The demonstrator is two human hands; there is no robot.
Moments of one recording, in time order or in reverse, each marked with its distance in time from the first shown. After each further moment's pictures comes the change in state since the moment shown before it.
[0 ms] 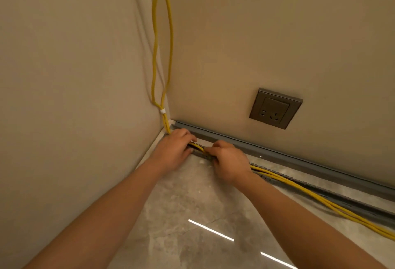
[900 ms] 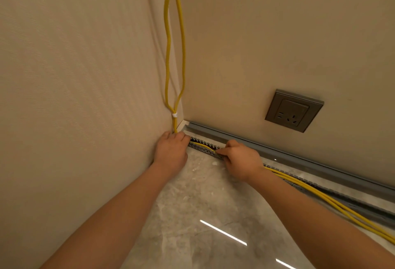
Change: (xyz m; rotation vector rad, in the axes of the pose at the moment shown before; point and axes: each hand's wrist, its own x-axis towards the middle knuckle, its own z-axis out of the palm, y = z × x) left_hand -0.016 -0.013 -0.005 0.472 -0.108 -0.191; right_hand 0.015 0.006 -0.001 -0.069 -0.073 -0.039
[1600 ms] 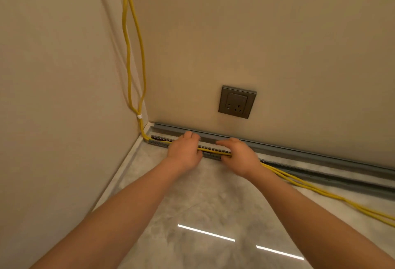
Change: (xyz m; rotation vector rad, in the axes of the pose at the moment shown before) left_hand -0.001 0.111 -0.047 -0.439 -0.032 0.102; right_hand -0.095 0.040 -0.030 0.254 0.153 0.304
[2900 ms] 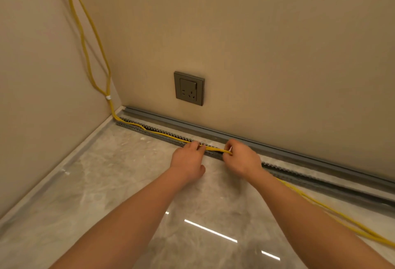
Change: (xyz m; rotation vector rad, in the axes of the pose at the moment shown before) left_hand -0.027 0.157 0.064 0.214 -0.091 -0.019; right_hand -0.048 0.134 -0.044 -0.010 -0.006 0.115
